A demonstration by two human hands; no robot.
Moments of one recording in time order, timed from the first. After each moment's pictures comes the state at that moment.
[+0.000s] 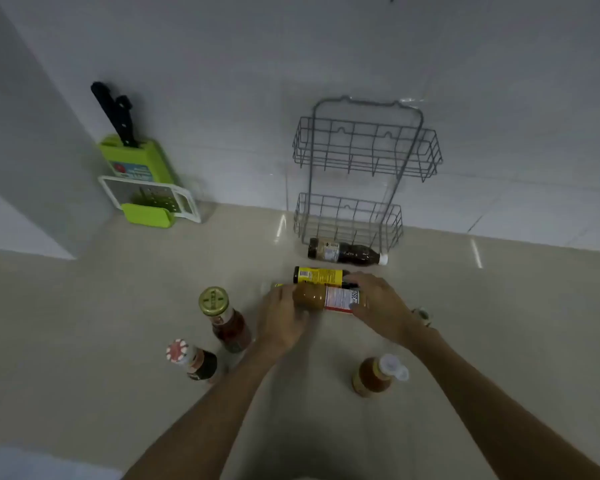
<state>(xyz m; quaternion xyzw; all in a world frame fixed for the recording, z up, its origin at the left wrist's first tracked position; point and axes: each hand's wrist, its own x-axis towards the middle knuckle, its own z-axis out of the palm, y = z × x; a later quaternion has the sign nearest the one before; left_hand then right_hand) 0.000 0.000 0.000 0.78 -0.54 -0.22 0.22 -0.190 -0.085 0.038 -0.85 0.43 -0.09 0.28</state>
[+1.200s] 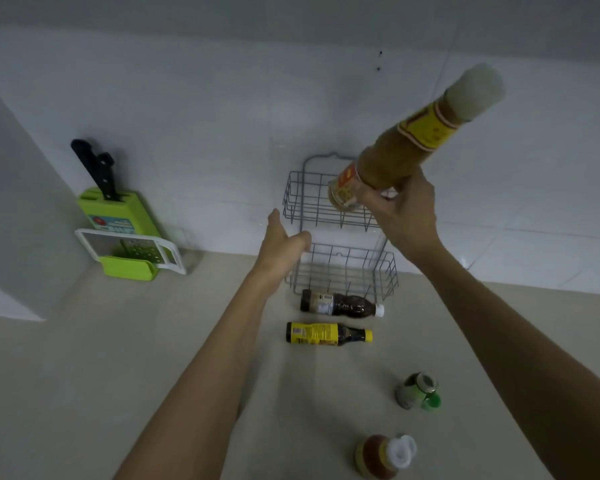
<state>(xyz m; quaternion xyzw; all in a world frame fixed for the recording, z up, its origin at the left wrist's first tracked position) 0.034 -0.133 0.172 0.67 -0.38 -0.44 0.46 -0.130 -0.192 0.229 -0.71 0.41 -0.49 0.29</state>
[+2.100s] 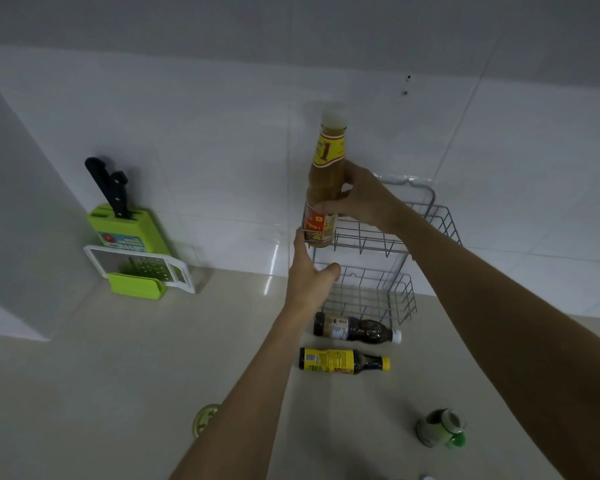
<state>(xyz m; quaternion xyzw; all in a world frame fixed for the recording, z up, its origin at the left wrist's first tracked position) 0.026 -0.151 0.146 0.64 -0.38 -0.42 0.51 -0.052 -0.278 0.227 -0.79 0.36 -0.26 0.42</state>
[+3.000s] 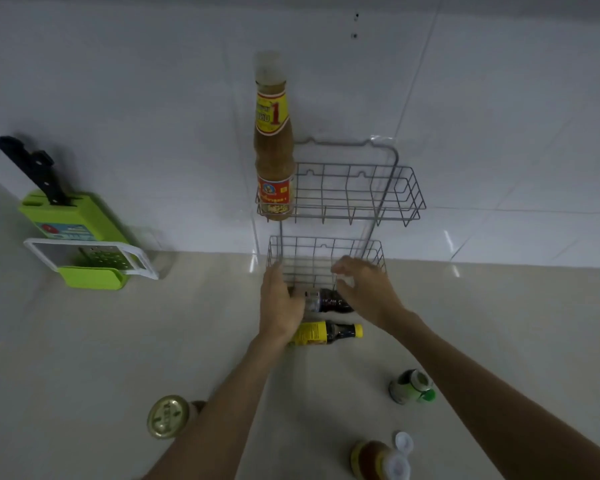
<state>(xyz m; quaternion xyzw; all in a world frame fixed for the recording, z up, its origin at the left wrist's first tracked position) 0.001 -0.131 0.059 0.74 -0.44 -0.32 0.41 -0.154 -0.197 0.069 -0.82 0.49 -0.19 0.23</state>
